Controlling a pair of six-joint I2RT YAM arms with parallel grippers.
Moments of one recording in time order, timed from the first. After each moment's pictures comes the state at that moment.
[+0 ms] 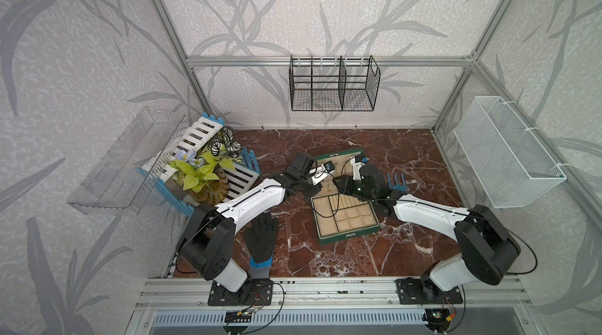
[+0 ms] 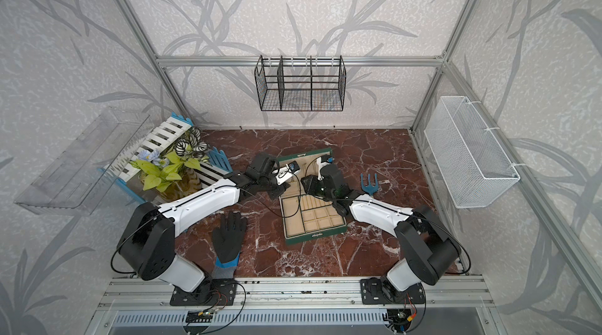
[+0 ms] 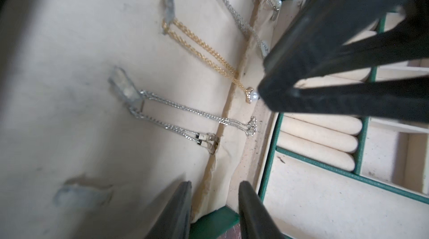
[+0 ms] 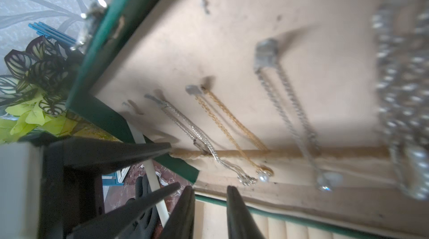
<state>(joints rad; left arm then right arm) -0.58 1.59 1.12 -0.39 0.06 0.51 0.62 1.49 0.77 0.23 -0.14 0.80</state>
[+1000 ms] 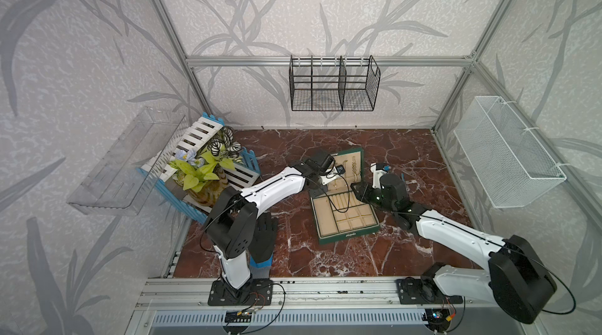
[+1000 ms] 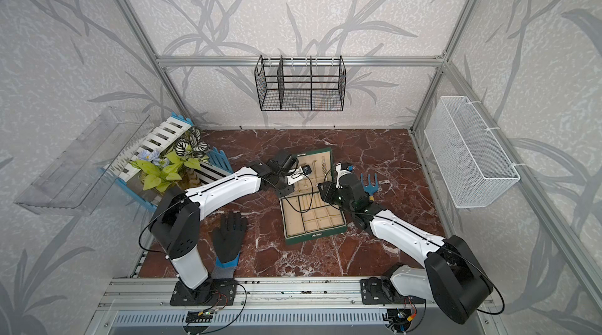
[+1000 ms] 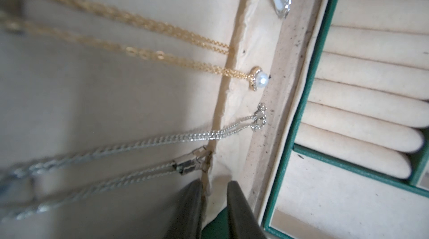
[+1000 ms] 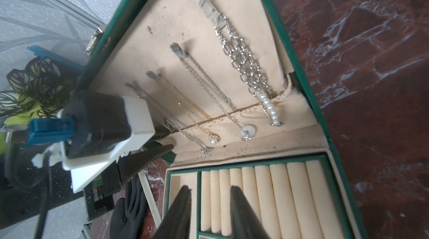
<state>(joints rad) -0.66 1.79 1.35 -0.66 -0.14 0.53 0.57 1.25 0.60 0.15 -0.09 0.80</state>
